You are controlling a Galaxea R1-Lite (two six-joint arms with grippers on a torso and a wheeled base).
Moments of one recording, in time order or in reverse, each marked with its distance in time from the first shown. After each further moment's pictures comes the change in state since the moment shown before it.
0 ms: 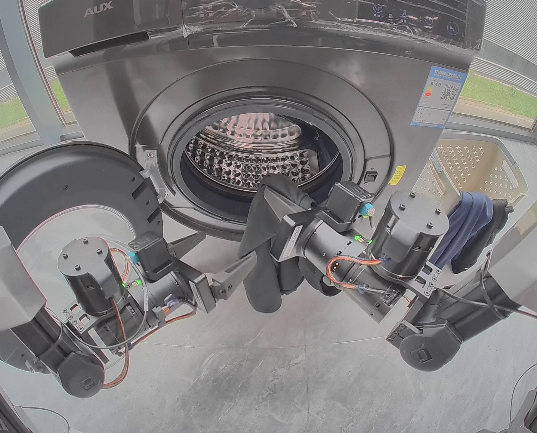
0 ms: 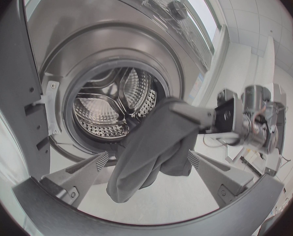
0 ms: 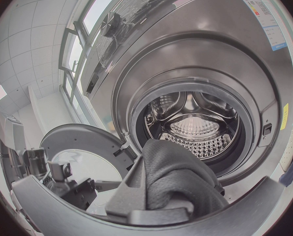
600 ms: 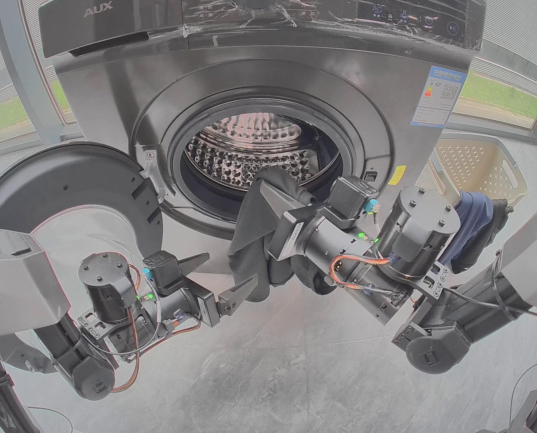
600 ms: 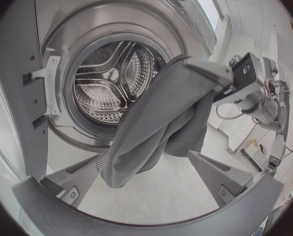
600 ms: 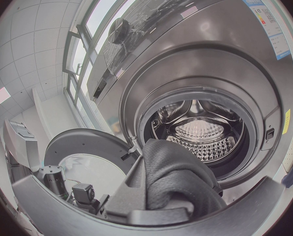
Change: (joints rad) left arm 0.012 0.099 0.023 -0.021 -0.008 0.024; right arm 0.022 -0.034 0.008 -0.001 0.010 -0.001
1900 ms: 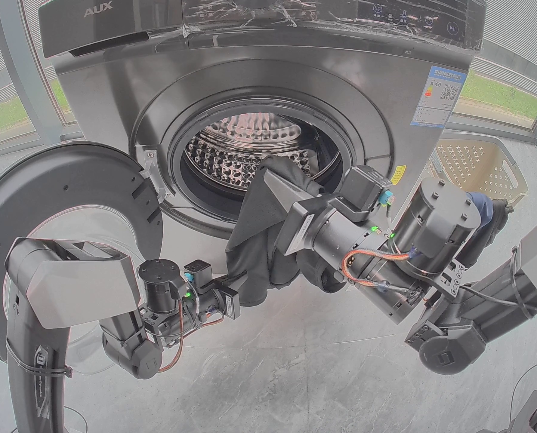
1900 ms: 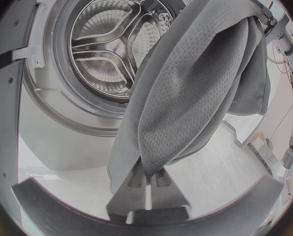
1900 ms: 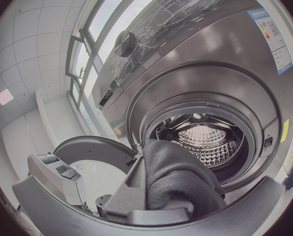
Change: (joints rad) left arm 0.061 0.378 -0.300 -0.002 -0.029 0.034; right arm 0.011 -0.056 0.024 -0.003 0.006 -0.003
